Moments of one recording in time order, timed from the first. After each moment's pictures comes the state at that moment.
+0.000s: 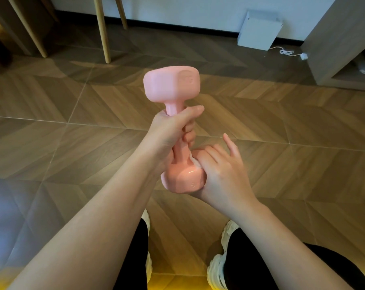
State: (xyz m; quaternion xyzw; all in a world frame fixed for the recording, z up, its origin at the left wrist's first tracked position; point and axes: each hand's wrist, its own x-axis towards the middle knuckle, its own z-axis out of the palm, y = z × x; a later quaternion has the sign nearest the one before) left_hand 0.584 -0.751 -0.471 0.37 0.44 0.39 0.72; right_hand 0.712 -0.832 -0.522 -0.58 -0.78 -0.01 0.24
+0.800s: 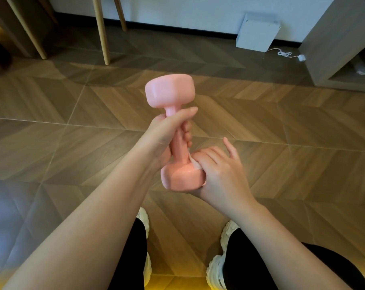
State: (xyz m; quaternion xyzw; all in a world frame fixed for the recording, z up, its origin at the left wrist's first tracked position) left_hand 0.581 -0.744 -0.480 0.34 0.44 0.36 0.75; right_hand 0.716 -0.832 -0.529 -0.58 -0.78 0.00 0.23
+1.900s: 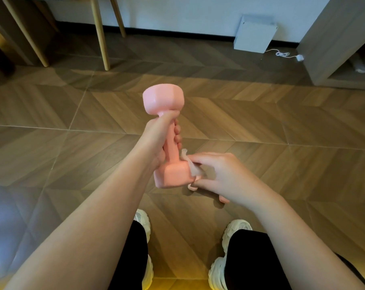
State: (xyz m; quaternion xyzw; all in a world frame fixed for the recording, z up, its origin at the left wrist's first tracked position) left_hand 0.585 -0.731 -0.492 0.28 0.52 0.36 0.72; right_hand 0.739 -0.823 -0.499 -0.57 -0.74 0.31 0.18
